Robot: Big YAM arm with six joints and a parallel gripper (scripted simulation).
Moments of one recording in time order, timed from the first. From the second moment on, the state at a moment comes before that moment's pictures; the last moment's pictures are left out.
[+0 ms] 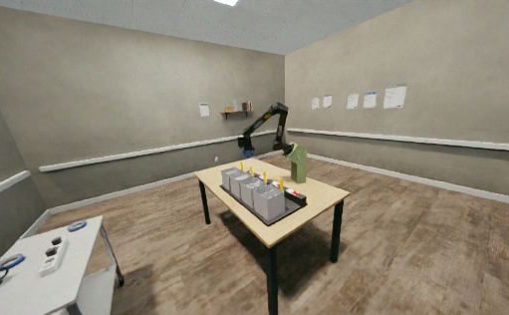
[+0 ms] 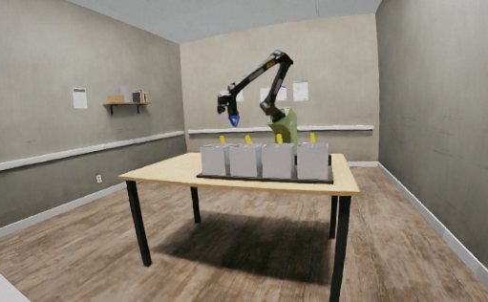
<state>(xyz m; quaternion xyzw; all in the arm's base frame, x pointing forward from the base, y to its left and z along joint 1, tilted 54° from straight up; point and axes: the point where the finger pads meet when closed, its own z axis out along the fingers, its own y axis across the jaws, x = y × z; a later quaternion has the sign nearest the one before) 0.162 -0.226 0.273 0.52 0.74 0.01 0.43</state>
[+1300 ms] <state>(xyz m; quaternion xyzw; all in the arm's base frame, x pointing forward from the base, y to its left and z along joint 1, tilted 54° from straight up) 0.282 -0.248 0.432 0.09 0.89 -0.22 0.40</state>
